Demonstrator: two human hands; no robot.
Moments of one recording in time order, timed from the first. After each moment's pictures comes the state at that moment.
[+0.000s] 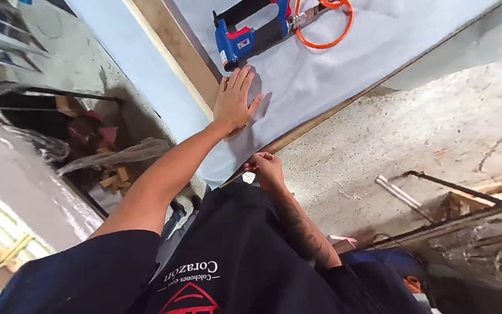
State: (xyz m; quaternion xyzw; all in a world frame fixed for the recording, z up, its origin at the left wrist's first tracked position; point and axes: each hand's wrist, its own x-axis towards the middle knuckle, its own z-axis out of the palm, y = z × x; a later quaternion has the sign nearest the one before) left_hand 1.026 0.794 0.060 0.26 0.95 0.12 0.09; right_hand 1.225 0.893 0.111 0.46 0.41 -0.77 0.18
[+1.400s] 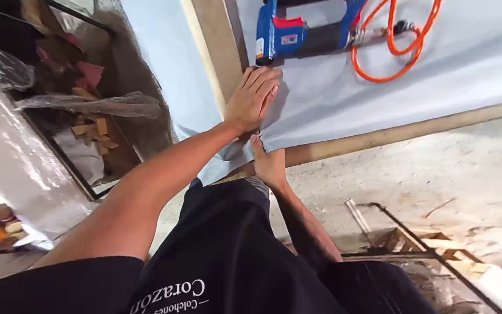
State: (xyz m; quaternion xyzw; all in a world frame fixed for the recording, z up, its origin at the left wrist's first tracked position) left_hand 1.019 0.784 0.041 0.24 0.93 0.29 -0.03; right_hand 1.138 0.907 0.115 0.17 0.73 -0.62 0.22
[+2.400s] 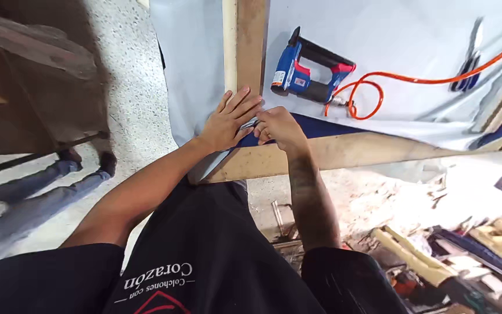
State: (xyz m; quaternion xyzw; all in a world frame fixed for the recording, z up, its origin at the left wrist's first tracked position) left_hand 1.079 0.701 0.049 0.20 0.92 0.34 0.06; right_hand 0.998 0.880 0.140 0.11 0.78 -0.39 0.48
